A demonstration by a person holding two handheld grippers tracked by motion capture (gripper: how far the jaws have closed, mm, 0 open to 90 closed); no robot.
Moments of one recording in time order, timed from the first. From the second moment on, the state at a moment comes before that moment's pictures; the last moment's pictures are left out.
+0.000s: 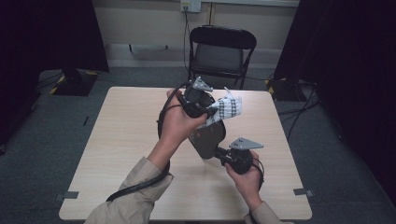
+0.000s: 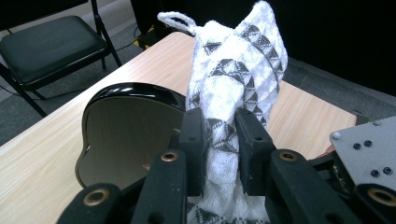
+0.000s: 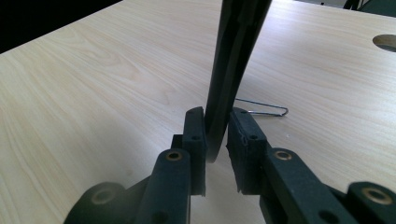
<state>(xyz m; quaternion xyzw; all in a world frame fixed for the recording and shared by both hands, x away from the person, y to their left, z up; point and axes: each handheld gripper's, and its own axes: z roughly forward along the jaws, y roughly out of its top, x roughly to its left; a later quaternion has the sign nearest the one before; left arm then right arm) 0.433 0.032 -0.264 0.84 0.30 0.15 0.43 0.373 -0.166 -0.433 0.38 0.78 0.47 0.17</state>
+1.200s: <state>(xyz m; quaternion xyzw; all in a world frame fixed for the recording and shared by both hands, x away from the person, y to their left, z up) 0.454 0.055 -0.251 0.81 0.34 0.18 0.43 0.369 -0.183 -0.431 0.38 0.79 0.47 0.14</state>
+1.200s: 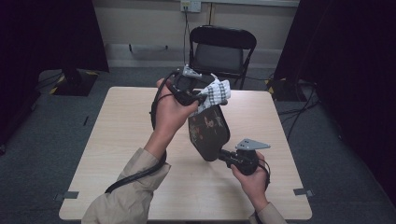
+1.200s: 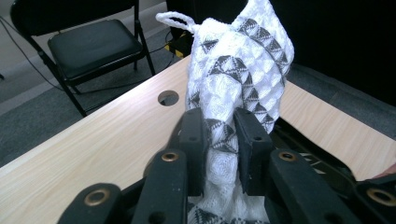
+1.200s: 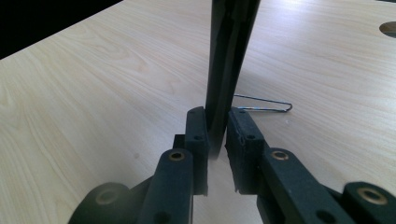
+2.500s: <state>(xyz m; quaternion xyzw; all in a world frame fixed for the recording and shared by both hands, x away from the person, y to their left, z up) 0.487 0.077 -0.291 0.79 0.42 0.20 0.40 0.370 -0.193 -0.430 0.36 0.79 0.47 0.13</state>
